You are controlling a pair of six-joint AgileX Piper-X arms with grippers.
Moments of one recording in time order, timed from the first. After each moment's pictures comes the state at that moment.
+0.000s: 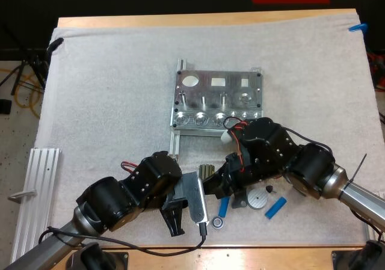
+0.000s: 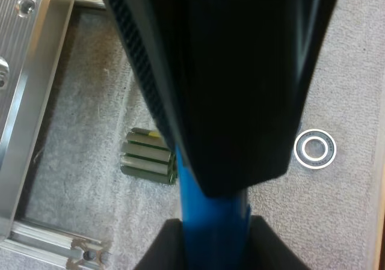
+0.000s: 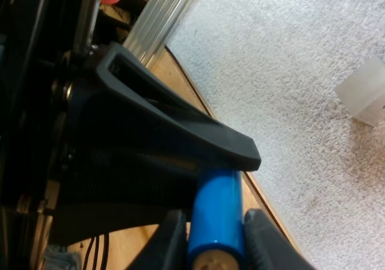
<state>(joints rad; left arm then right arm) -0.87 0.92 -0.88 1.06 0.09 -1.28 0.87 1.26 -0.97 0.59 -0.69 -1.44</state>
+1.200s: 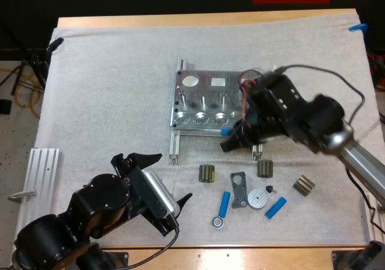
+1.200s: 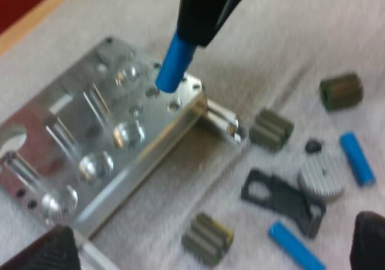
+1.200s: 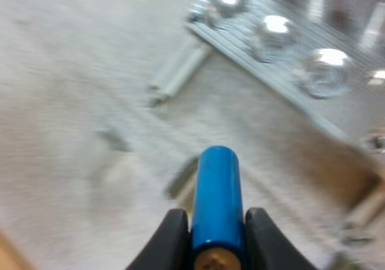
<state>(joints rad) -0.87 0.60 -0.88 0.95 -0.02 -1.69 0.73 1.43 -1.41 1.11 -0.14 -1.70</state>
